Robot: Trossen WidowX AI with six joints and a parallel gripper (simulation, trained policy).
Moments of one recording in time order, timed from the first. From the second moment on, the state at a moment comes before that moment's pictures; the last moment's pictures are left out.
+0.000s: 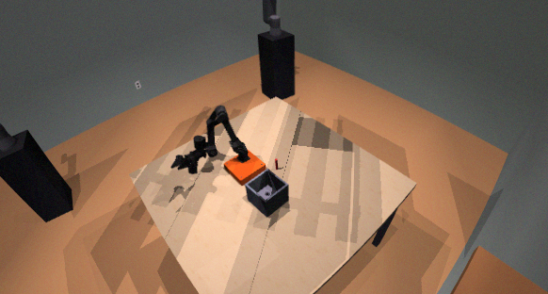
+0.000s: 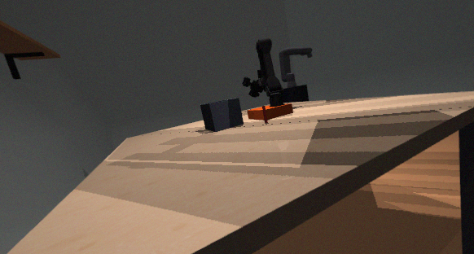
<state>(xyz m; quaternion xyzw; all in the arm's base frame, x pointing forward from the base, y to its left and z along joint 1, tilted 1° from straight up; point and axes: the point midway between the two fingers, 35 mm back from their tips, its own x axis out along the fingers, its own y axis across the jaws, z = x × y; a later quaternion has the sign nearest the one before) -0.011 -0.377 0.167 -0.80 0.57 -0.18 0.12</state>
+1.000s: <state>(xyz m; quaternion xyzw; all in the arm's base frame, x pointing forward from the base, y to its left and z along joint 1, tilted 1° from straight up) 0.135 -0.427 0.248 -0.79 0.40 -0.26 0.38</state>
